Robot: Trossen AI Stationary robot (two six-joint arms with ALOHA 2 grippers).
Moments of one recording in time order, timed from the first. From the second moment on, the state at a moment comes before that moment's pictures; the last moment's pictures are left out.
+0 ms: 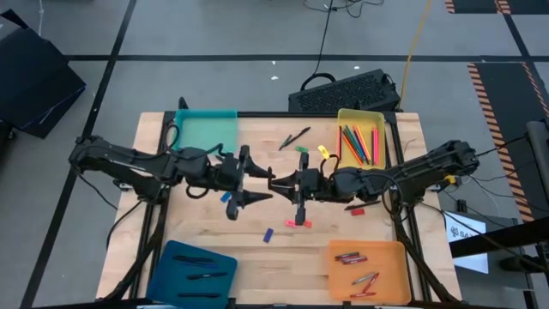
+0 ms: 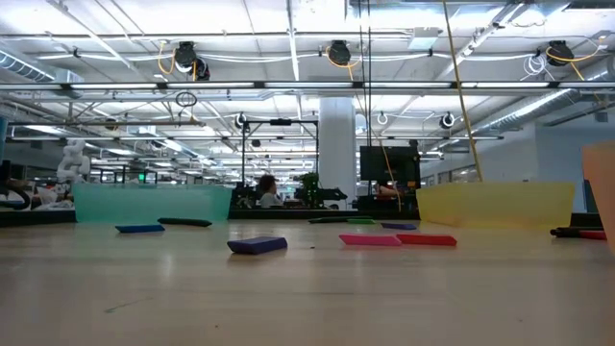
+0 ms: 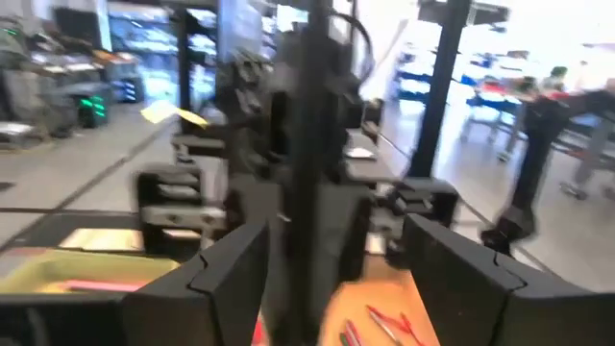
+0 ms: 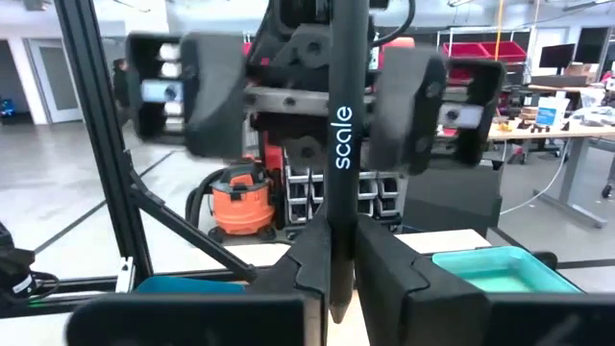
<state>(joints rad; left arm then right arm) -0.19 1.28 1.13 0.18 -0.04 -0.09 0.26 1.47 1.11 0.41 0.34 0.04</state>
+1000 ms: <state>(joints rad) -0.61 1.27 1.32 -1.11 0.08 -0.59 0.28 1.43 1.19 -1.17 0.17 0.18</state>
